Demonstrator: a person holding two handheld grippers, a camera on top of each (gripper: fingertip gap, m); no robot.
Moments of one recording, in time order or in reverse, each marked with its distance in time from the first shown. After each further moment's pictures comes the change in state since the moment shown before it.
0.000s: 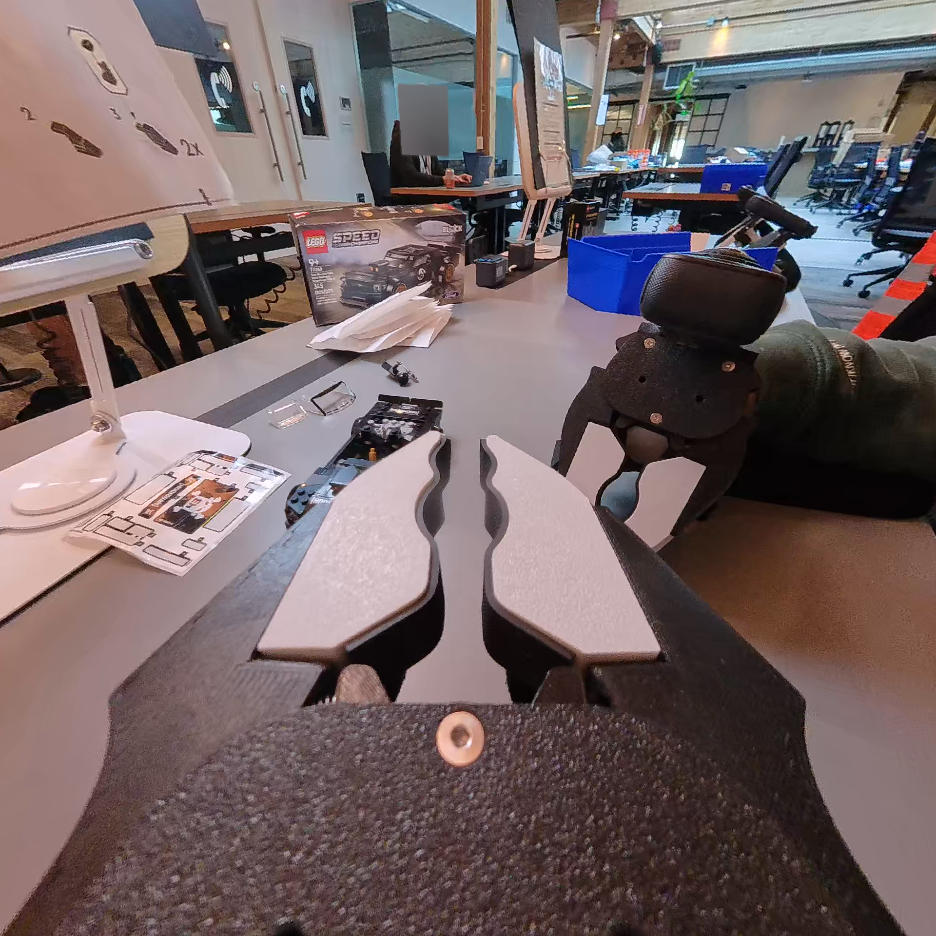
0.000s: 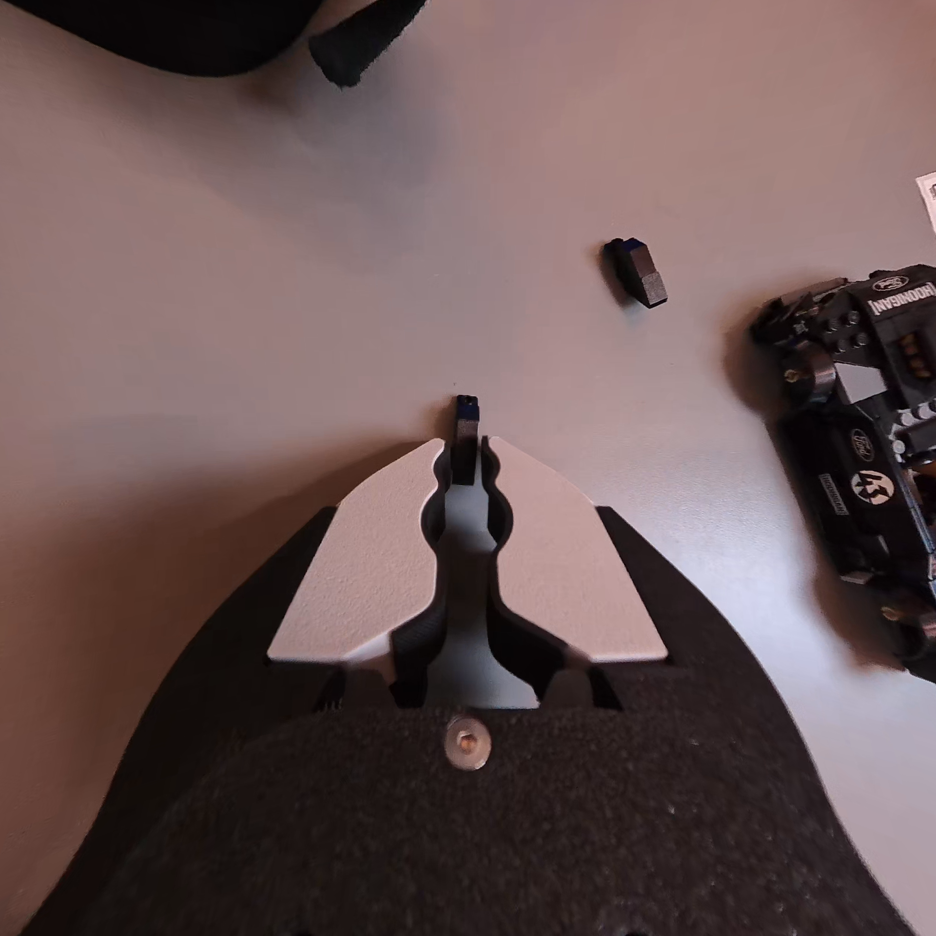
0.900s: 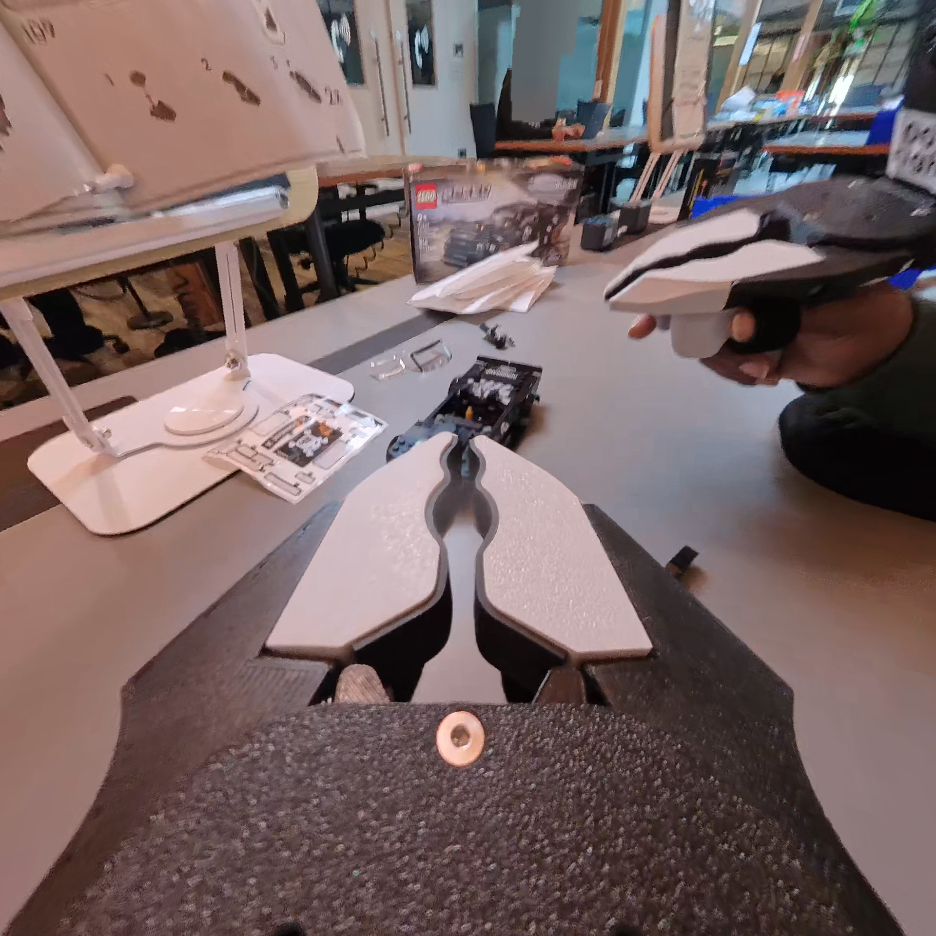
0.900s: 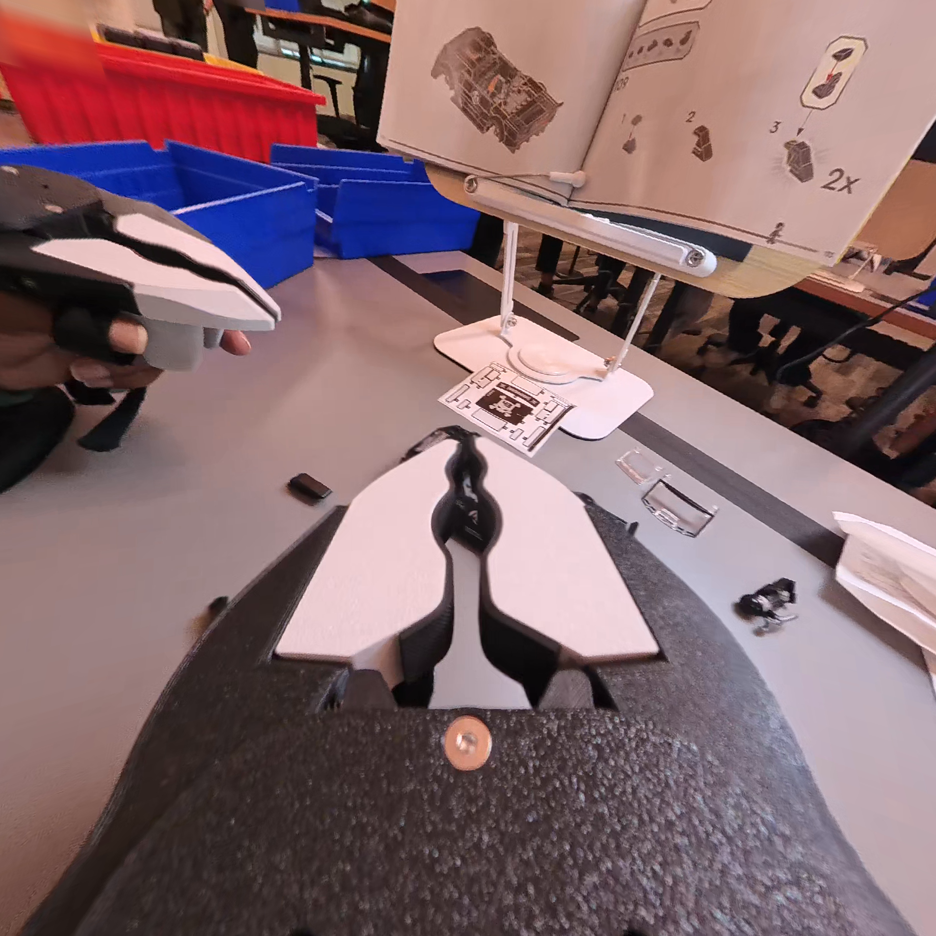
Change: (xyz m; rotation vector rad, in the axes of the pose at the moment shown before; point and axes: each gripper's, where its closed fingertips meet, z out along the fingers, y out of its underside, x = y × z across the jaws) left arm -0.045 0.015 -0.012 -0.078 -0.207 -0.008; right arm 0.110 -0.039 -0.112 0.580 0.592 0.260
